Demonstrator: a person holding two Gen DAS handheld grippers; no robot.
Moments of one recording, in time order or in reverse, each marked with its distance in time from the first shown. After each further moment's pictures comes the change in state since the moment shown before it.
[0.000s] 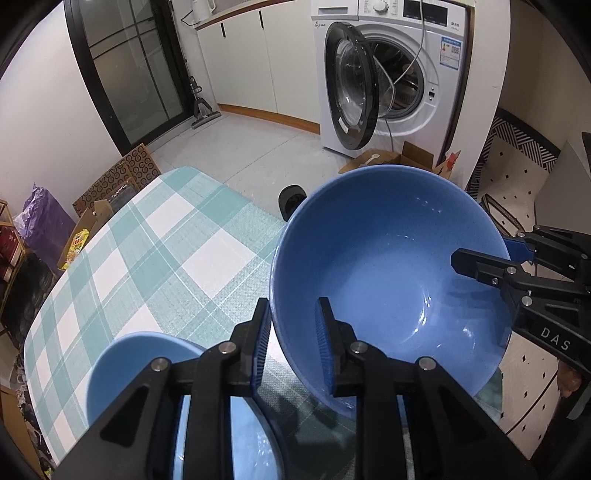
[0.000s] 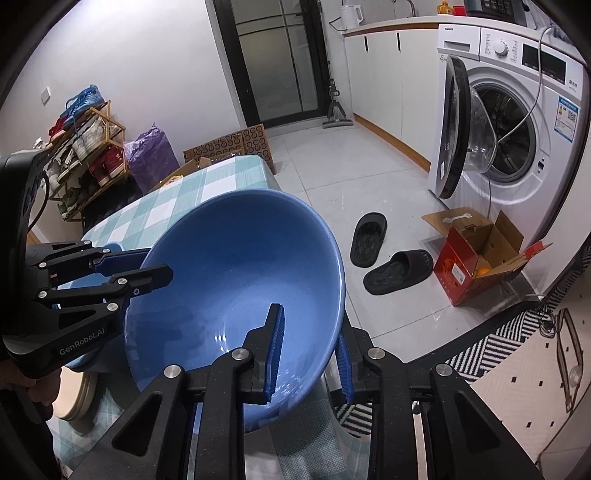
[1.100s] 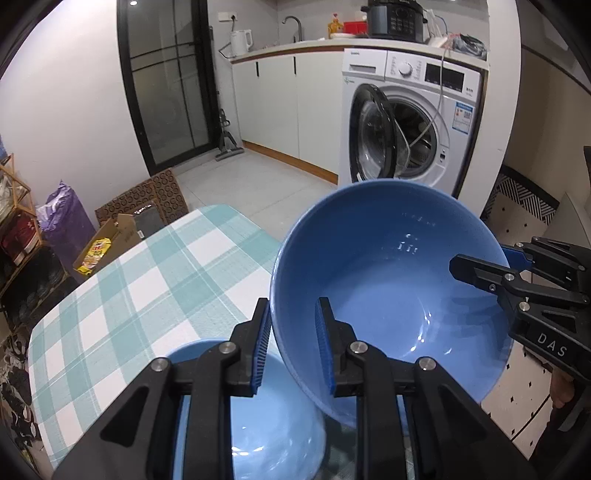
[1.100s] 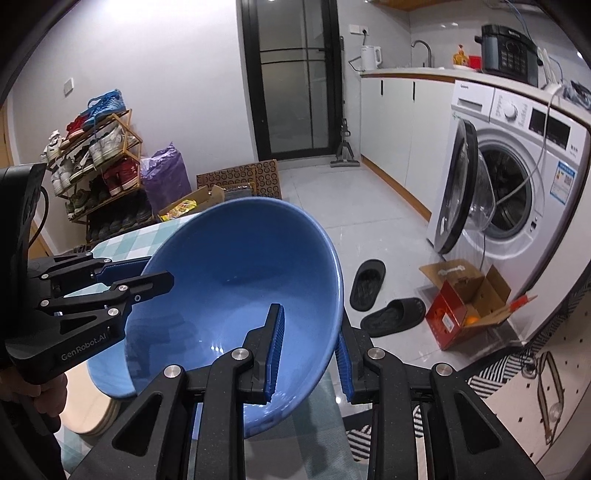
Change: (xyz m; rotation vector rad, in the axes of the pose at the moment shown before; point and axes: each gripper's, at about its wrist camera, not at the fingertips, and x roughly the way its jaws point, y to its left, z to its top) left arm -0.071 0.044 -0.005 -0.116 -0.186 0.018; right arm -0.061 0.060 0.040 -0.106 -0.132 -0.032
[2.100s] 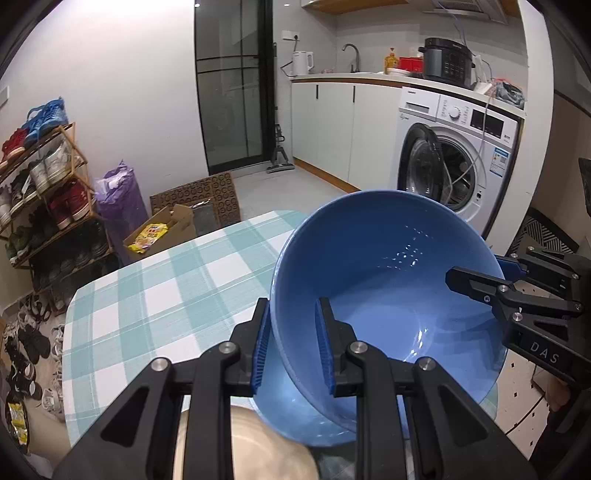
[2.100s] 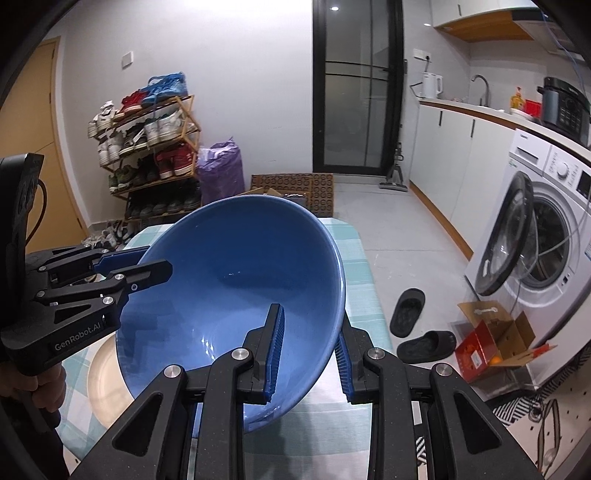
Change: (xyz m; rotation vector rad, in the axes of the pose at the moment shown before) left arm -0.078 0.085 -0.049 -0.149 -0.089 0.121; right arm -0.028 0.130 0.016 -0.169 -0.038 0.119
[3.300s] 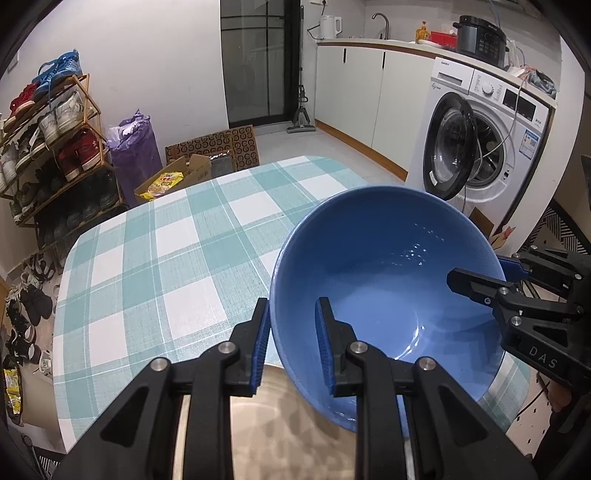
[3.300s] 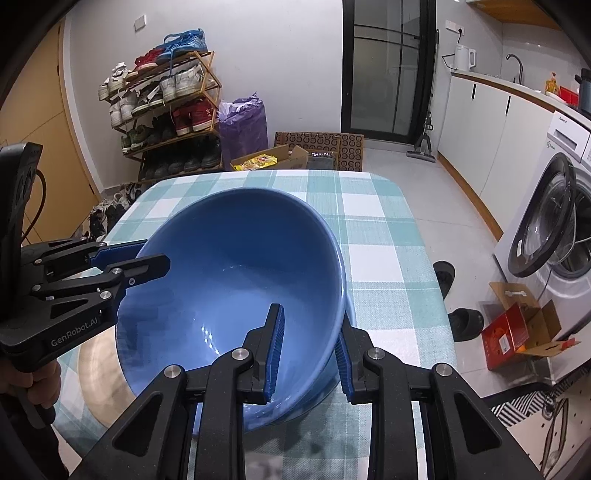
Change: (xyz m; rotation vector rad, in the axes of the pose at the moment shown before) left arm 0.047 0.035 -0.049 -0.068 0.146 0.044; right arm 0.094 0.042 -0.031 -0.038 0.148 0.064
